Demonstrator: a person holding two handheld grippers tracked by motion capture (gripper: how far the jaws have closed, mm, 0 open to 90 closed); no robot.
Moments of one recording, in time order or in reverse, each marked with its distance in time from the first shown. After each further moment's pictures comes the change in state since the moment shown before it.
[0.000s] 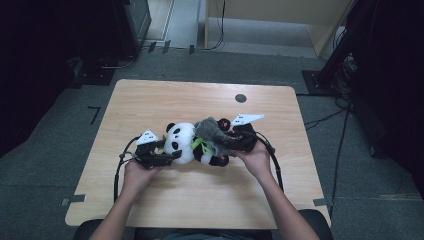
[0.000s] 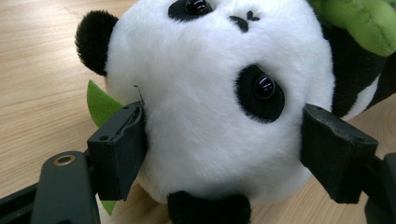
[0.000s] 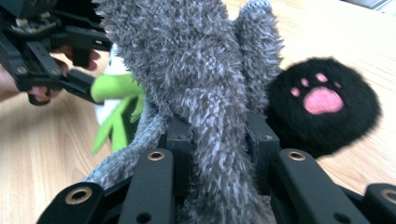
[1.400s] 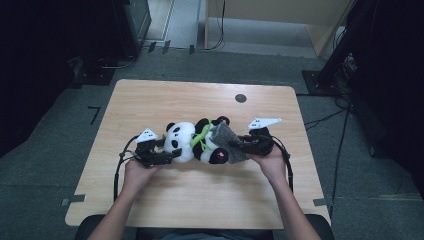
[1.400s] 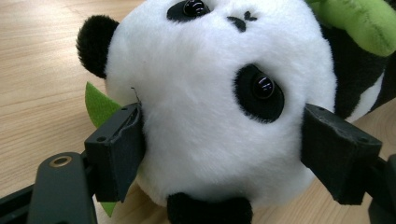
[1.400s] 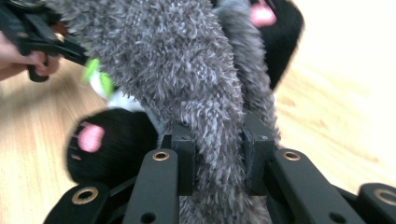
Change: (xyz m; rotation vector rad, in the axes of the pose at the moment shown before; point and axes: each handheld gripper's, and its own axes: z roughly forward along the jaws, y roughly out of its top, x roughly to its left) left arm 0.003 0.003 0.003 -0.007 -0.007 -0.039; right arm -0.012 -0.018 -0.036 0.012 -0.014 0.034
